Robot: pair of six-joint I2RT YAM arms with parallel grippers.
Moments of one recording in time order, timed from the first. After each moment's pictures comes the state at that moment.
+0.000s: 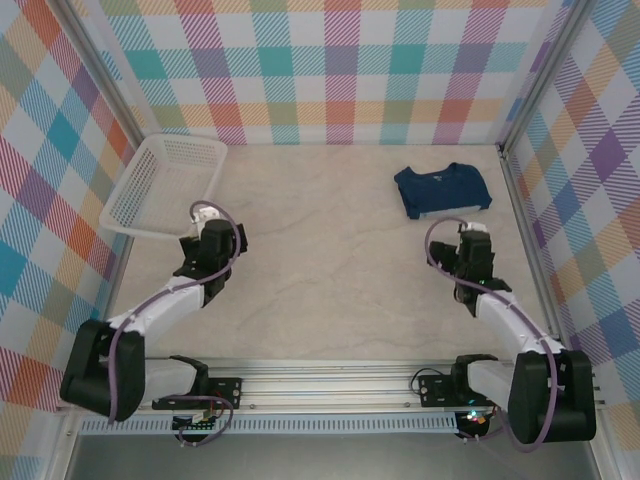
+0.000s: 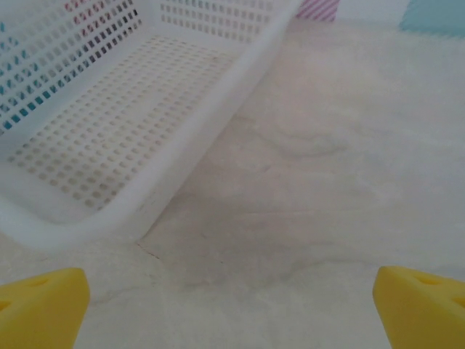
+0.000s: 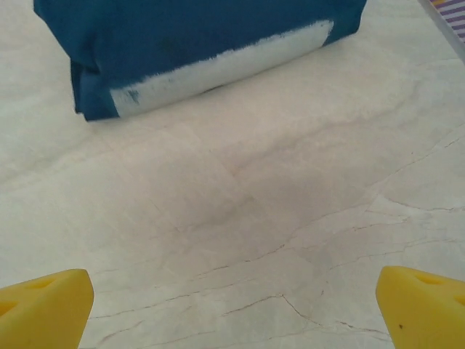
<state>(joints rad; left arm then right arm) -0.29 1.26 0.57 0.10 -0.55 -0.26 0.06 1.09 0.43 -0.01 0.18 0.18</state>
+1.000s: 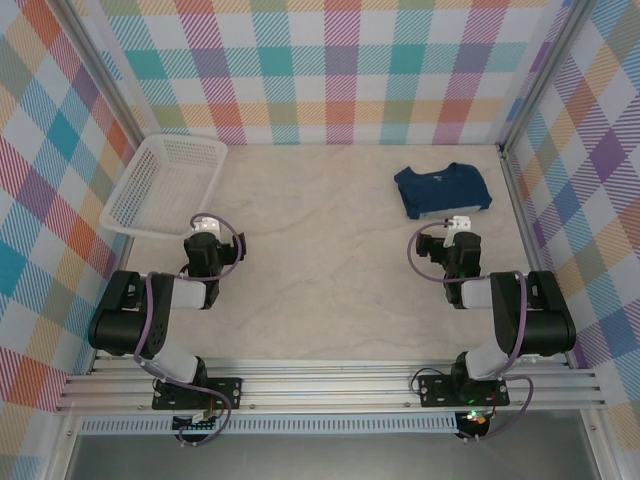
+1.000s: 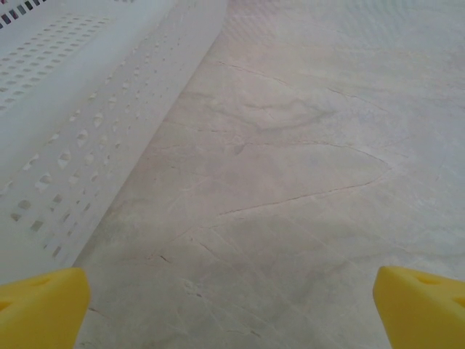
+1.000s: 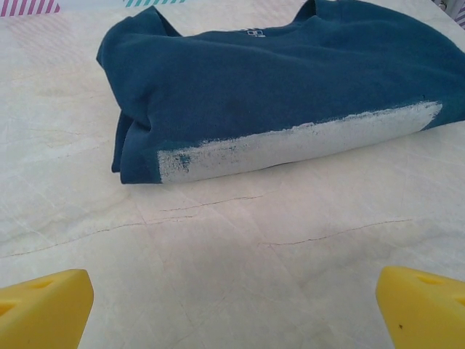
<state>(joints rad) -0.10 1.56 0.42 0.71 -0.19 -0.09 0.04 1.54 0.37 0.74 0.05 0.07</state>
